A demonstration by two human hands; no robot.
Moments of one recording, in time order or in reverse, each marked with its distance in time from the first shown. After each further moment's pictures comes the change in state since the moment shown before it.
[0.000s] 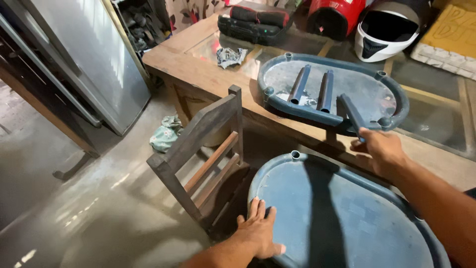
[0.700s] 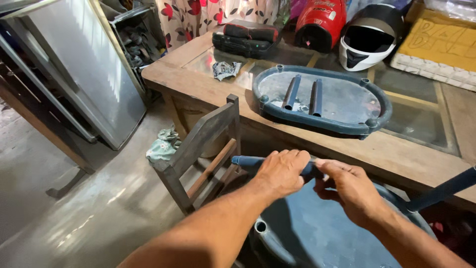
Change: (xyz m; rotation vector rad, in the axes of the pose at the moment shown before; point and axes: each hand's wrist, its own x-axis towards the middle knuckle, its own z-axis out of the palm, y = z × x) left_hand 0.007 0.043 -0.107 0.080 0.829 0.554; right_hand -0.136 0.032 0.021 0.117 -0.332 -0.089
